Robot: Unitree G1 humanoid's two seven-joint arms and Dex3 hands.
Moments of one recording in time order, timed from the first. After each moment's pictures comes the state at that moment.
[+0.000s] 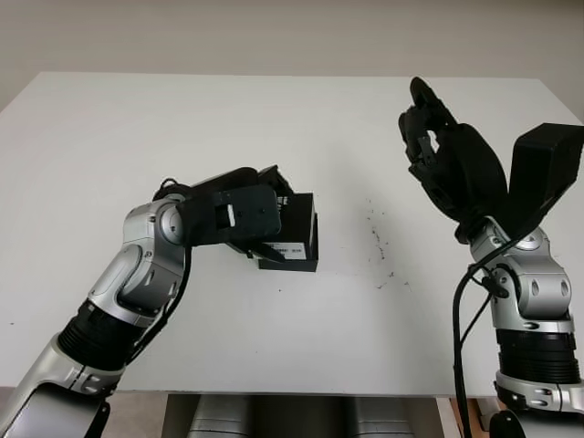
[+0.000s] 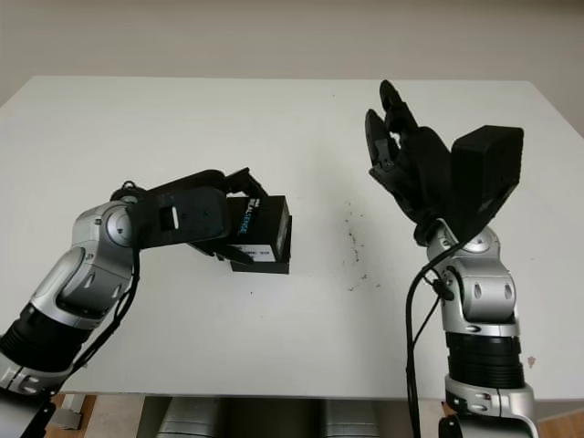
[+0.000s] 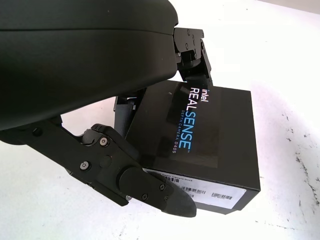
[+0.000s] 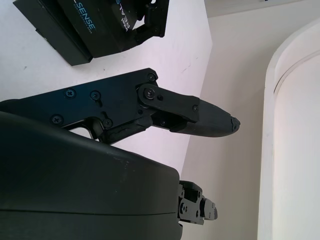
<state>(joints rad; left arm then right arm) -0.62 0.46 -0.35 -0.09 0.55 0.52 -0.66 -0.47 -0.32 -0.18 -0.04 0.21 0.44 0.21</state>
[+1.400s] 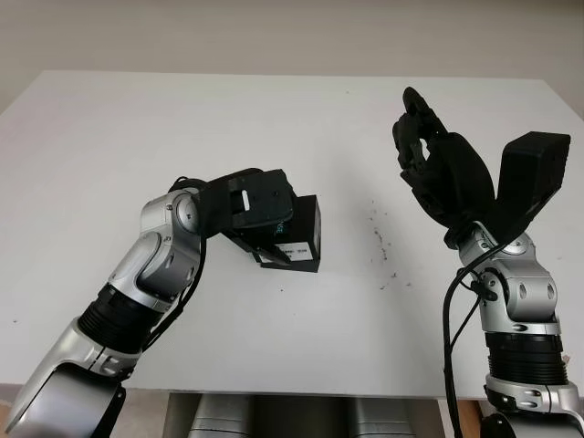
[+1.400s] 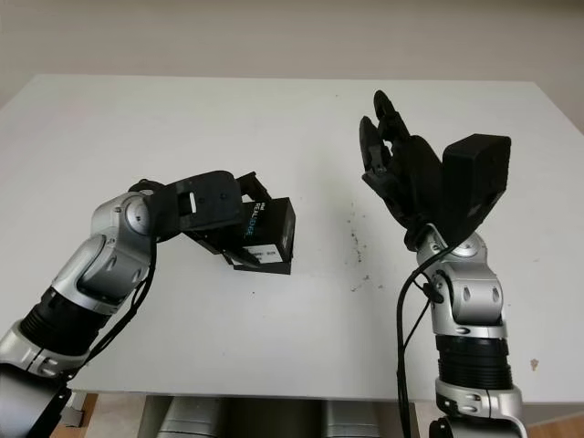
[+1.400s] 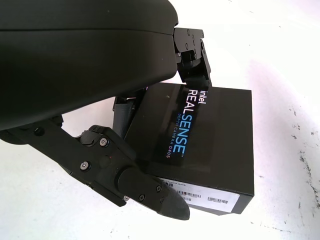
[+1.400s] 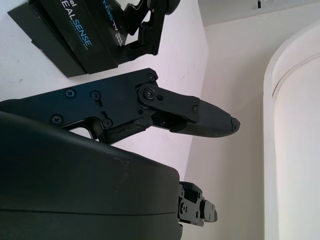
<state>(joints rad) -0.71 0.41 -0.39 -0.01 0.55 0.60 -0.71 -0.47 -0.28 -0.17 0.00 0.22 0.41 0.23</state>
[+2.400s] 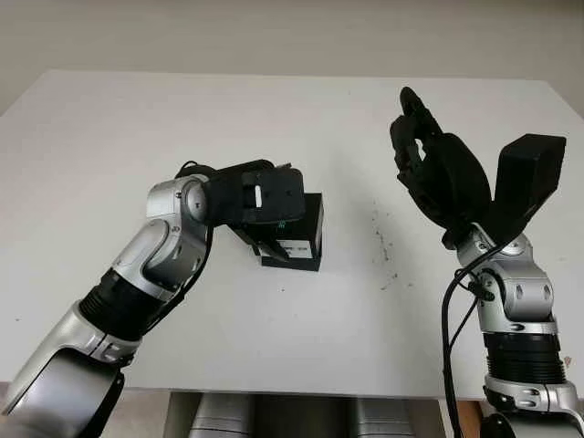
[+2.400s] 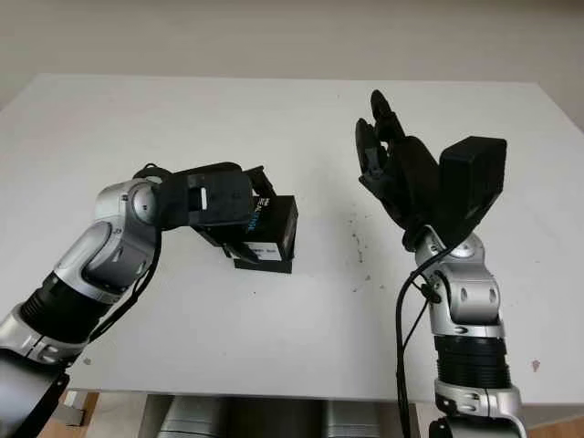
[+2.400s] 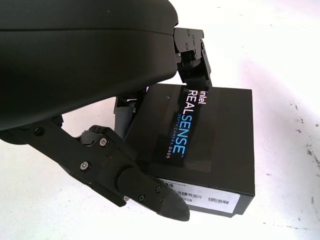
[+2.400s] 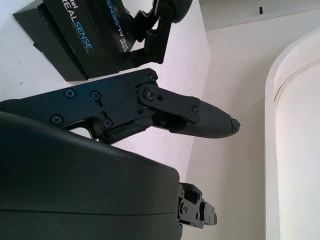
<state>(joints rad) -0.77 0.43 -0.45 0.02 0.60 0.55 -0.74 -0.47 -0.28 -0.16 0.01 0.22 0.39 0.23</state>
